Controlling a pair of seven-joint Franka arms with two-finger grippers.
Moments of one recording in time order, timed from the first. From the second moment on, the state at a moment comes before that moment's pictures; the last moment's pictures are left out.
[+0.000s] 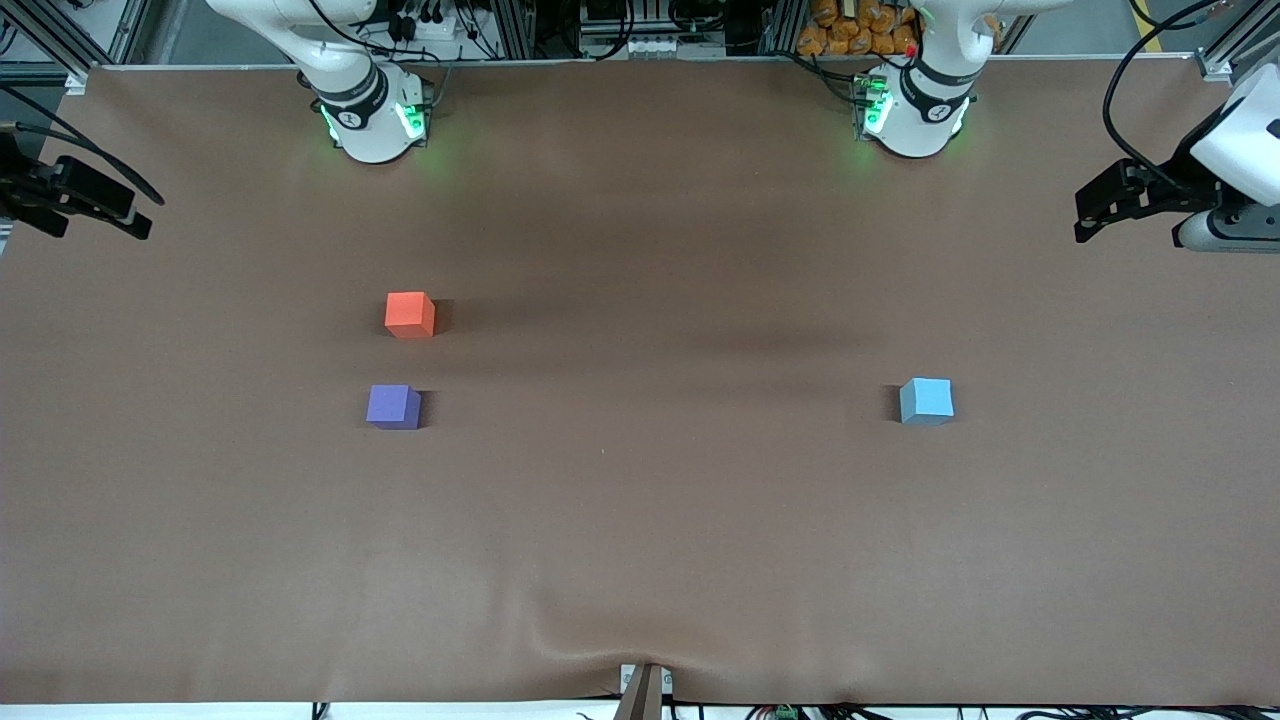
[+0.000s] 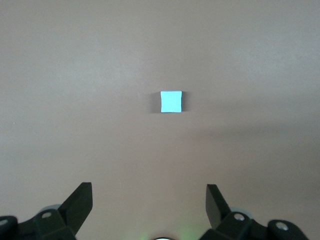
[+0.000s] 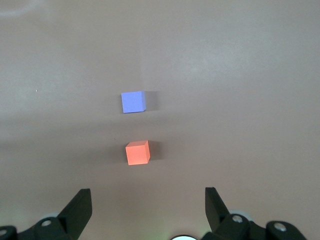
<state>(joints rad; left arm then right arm) -0.02 -0.03 -0.10 -1.53 0.02 1.48 -0.03 -0.05 -0.04 0.01 -1.51 0.09 1.43 0.05</state>
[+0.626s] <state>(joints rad) -0.02 0.01 -0.10 -1.53 0.02 1.47 -0.04 -0.05 -0.04 0.04 -1.51 0.02 1.43 0.05</state>
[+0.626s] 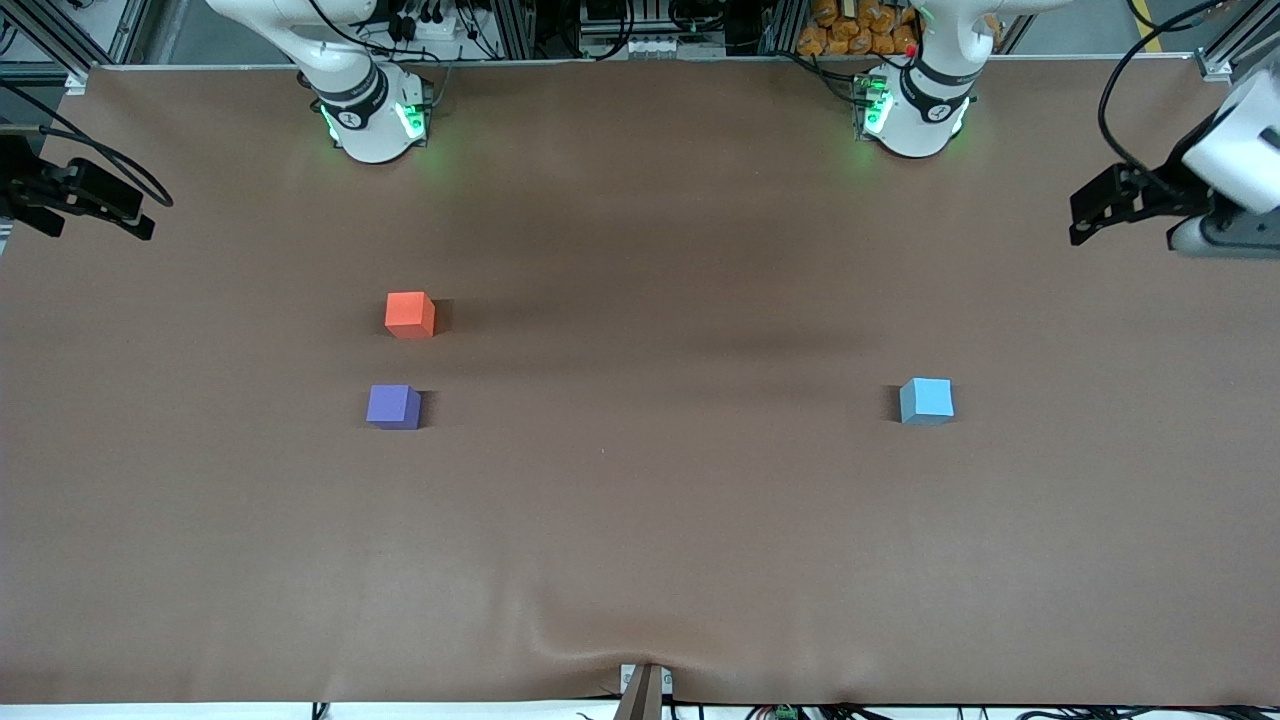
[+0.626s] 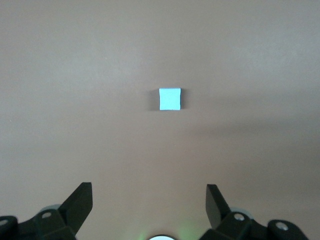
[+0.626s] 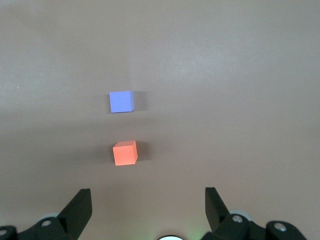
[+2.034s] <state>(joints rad) 0.00 0.47 -0.11 -1.88 0.02 2.15 -0.12 -0.06 -0.04 0.04 -1.51 0.02 1.43 0.05</state>
